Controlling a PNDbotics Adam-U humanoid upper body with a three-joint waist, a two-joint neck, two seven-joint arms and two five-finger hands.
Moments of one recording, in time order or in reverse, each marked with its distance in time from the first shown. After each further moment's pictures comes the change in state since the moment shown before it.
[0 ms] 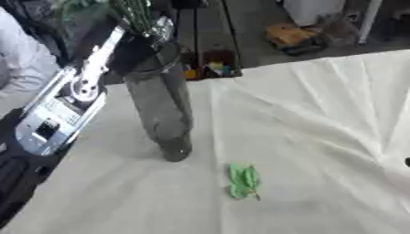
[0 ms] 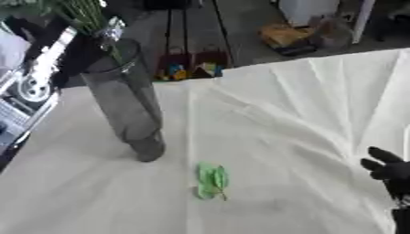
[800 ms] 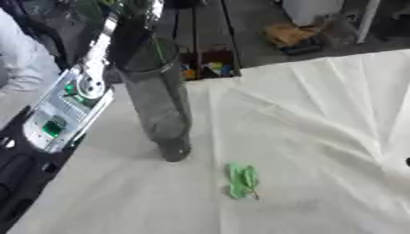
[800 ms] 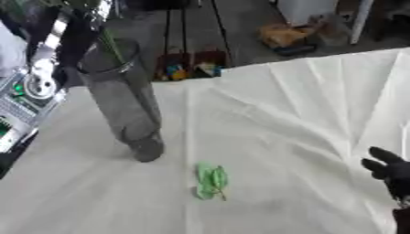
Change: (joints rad) left arm -0.014 -0.032 -0.004 0.018 0.100 -0.027 0.231; right arm -0.001 0.000 0.000 0.000 0.000 -0.003 -0.002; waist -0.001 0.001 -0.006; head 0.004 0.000
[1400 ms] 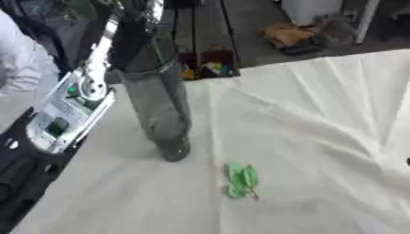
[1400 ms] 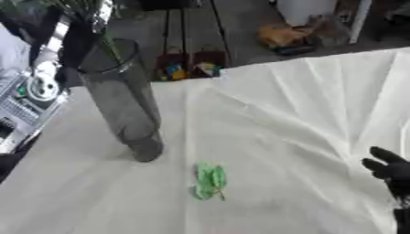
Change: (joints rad) left arm -0.001 -0.017 0.000 0.017 0.026 -0.007 0.049; right arm -0.001 0.000 0.000 0.000 0.000 -0.003 -0.003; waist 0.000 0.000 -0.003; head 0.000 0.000
